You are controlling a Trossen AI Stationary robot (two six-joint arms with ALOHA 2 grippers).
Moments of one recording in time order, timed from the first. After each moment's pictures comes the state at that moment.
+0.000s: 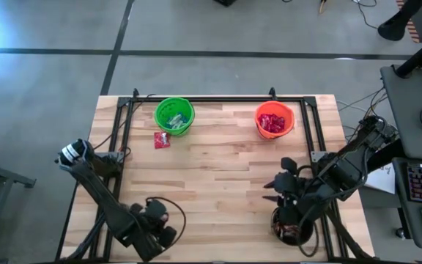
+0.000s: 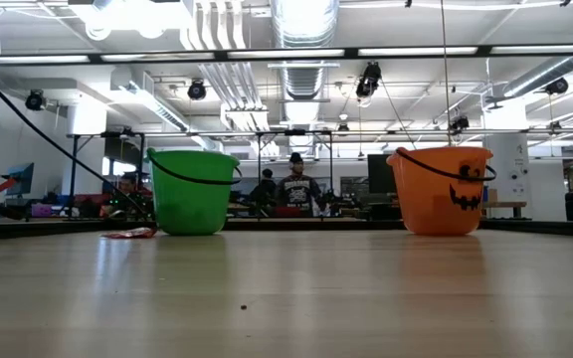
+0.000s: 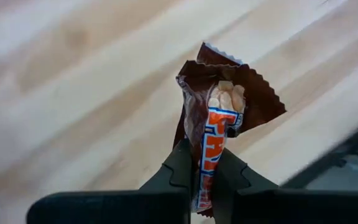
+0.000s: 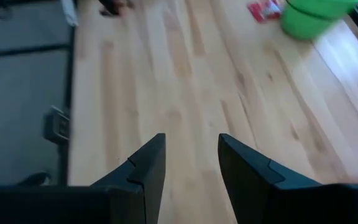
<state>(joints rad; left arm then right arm) -0.87 1.73 1.37 -1.08 -0.25 -1.90 0.70 1.38 1.51 -1.07 0.52 0.70</state>
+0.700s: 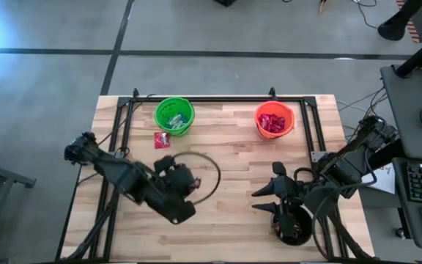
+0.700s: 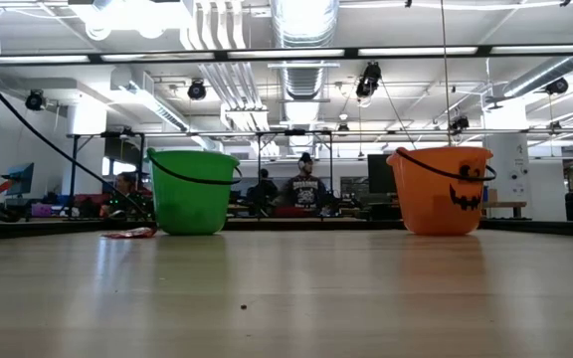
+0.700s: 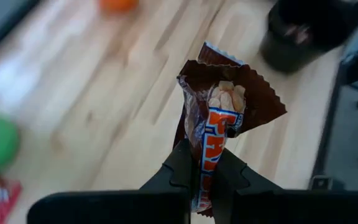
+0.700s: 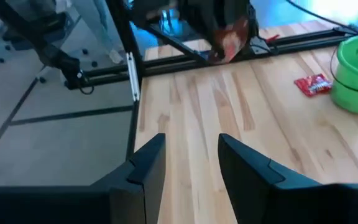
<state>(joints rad) -0.56 1.73 1.95 -1.31 -0.53 -0.91 0.70 1.39 1.51 -0.67 0.53 0.54</state>
